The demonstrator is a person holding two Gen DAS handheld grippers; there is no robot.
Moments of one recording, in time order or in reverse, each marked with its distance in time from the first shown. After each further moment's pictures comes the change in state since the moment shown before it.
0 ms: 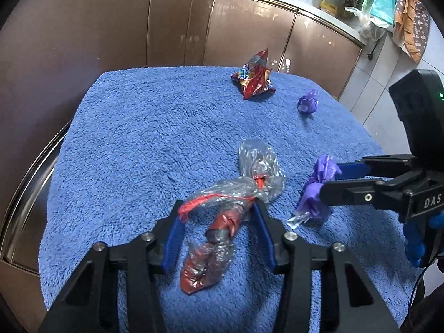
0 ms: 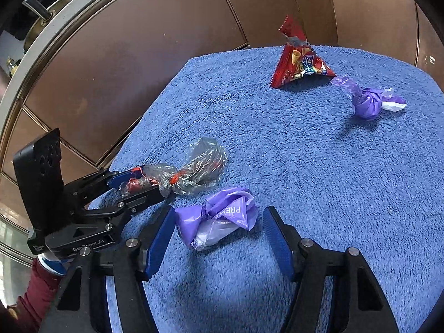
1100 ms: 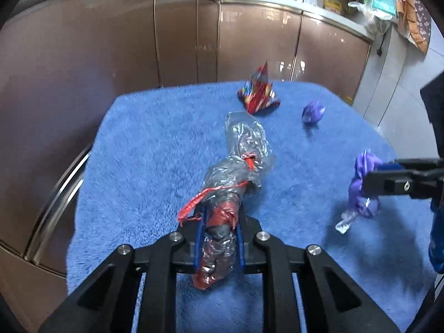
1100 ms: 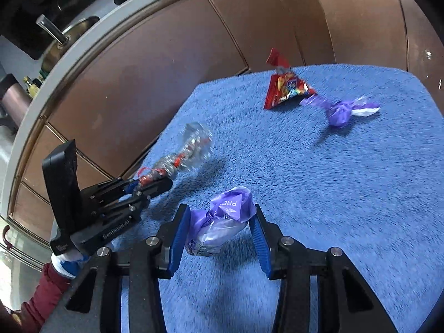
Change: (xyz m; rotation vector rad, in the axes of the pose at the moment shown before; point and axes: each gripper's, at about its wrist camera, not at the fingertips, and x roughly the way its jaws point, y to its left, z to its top) left arm -0.033 -0.030 0.013 0.039 -0.059 0.146; right arm -0.070 -0.005 -0.024 0.035 -0.125 0.067
